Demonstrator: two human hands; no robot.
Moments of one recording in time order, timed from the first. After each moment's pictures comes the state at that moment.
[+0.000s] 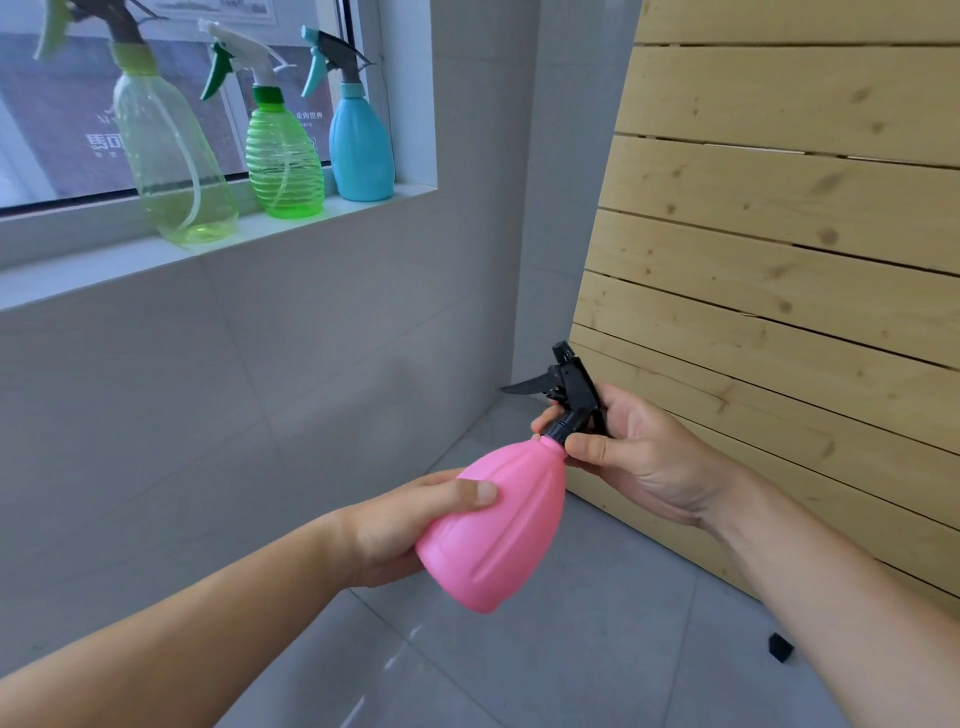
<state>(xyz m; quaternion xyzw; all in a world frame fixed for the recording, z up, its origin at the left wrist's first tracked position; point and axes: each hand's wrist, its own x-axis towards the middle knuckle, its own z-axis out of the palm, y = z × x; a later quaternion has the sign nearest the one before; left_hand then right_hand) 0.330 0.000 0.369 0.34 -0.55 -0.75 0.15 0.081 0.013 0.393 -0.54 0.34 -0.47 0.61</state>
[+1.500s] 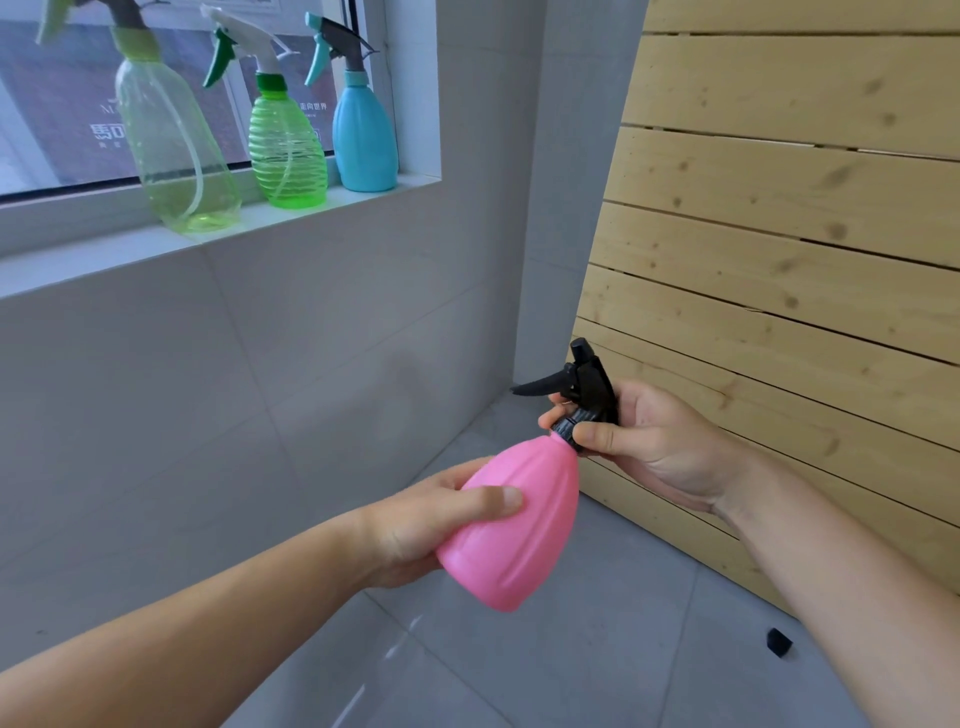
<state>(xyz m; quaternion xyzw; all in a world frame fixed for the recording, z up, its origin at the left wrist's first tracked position) 0.314 0.005 0.362 0.34 -0.54 -0.74 0.19 0.074 0.011 0.398 -0.57 0.39 -0.45 0.57</state>
